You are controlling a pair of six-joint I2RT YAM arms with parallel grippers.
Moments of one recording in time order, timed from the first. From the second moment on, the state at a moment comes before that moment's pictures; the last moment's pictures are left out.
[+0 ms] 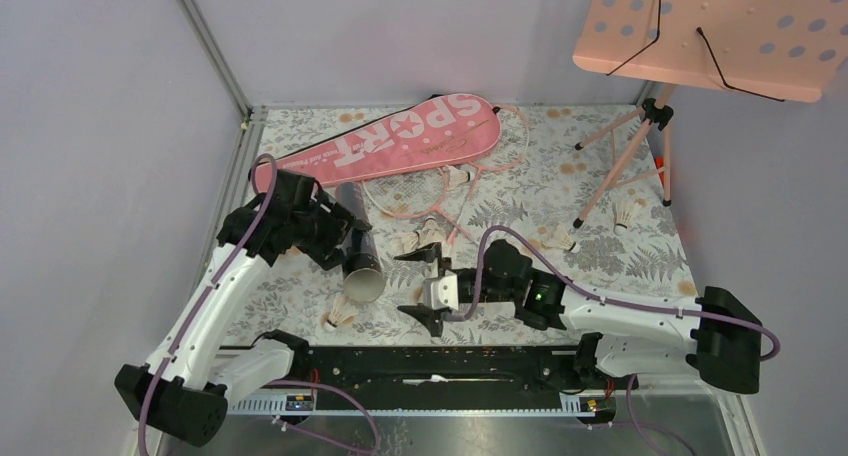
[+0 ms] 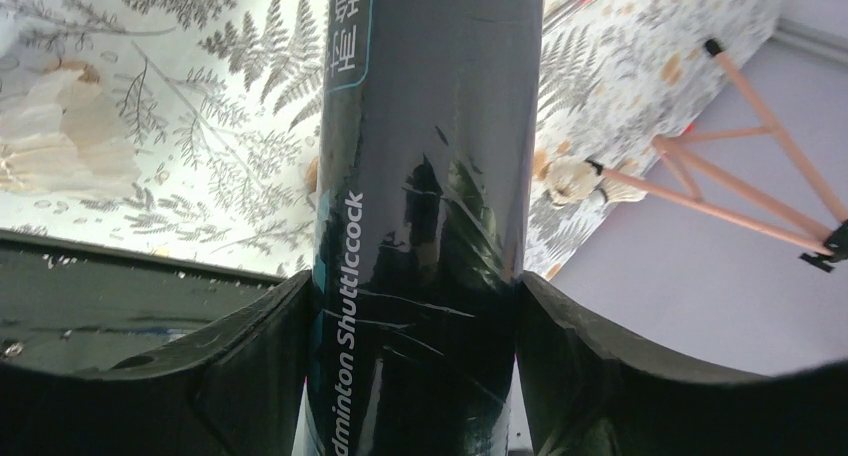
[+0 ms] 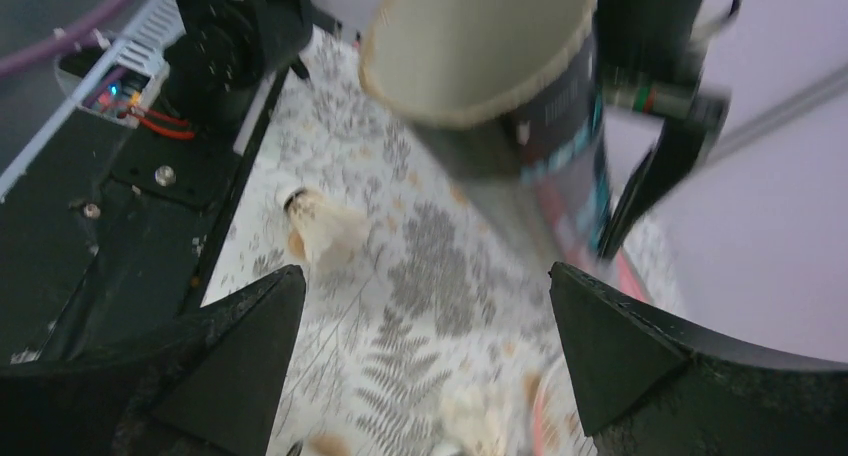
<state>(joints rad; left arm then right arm) -0.34 0.99 1.08 -1.02 0.17 -1.29 1.14 1.12 0.62 0.38 -0.38 -0.59</state>
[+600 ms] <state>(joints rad) -0.35 1.06 1.08 -1.05 0.28 -1.25 1.20 1.38 0.82 0.63 -0.49 -0.70</state>
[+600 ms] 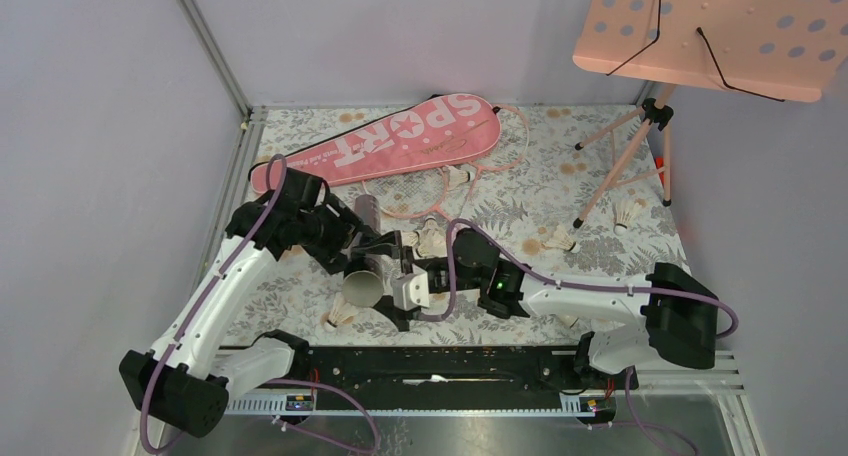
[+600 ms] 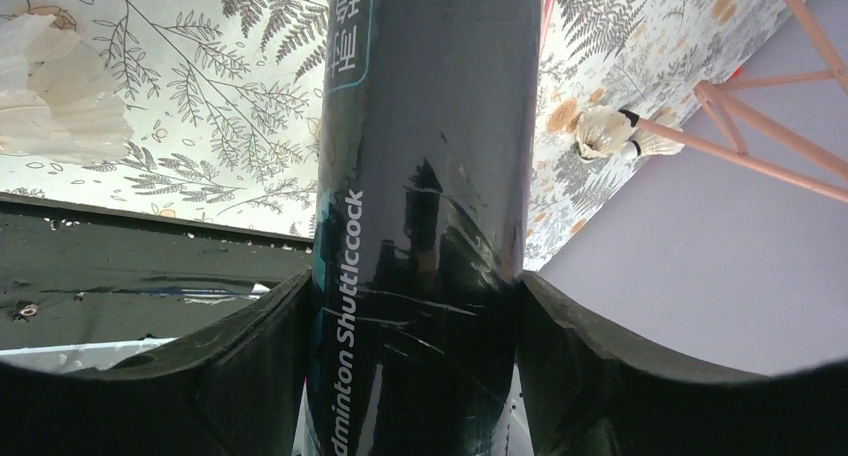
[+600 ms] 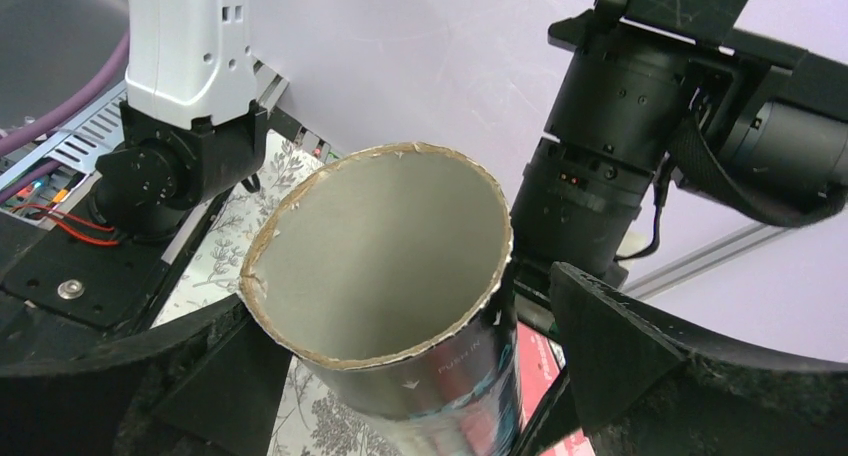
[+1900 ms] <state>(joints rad) -0.38 0.87 1.21 -0.96 -0.07 -0.83 1.20 1.24 0.91 0.53 0.24 -0.01</state>
